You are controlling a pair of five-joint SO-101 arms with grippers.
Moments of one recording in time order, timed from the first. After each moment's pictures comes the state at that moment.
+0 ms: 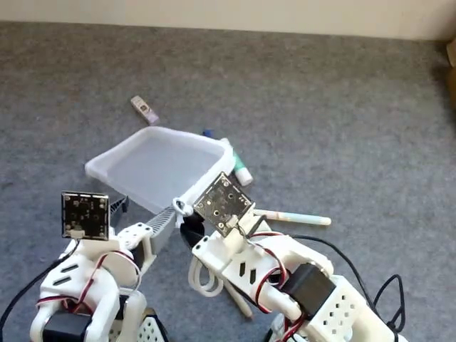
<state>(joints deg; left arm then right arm) 0.7 -104.0 63.4 80.2 9.9 -50.9 -70.9 57.0 54.1 5.6</state>
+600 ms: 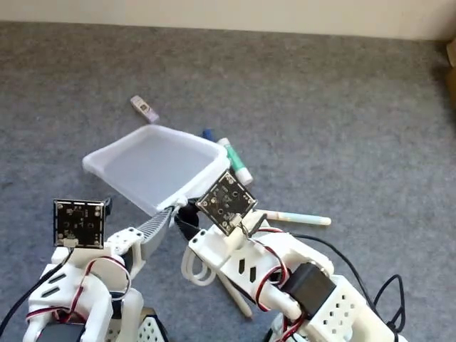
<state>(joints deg) -4.9 -104.1 59.2 83.7 3.0 -50.5 -70.9 57.1 48.3 5.6</state>
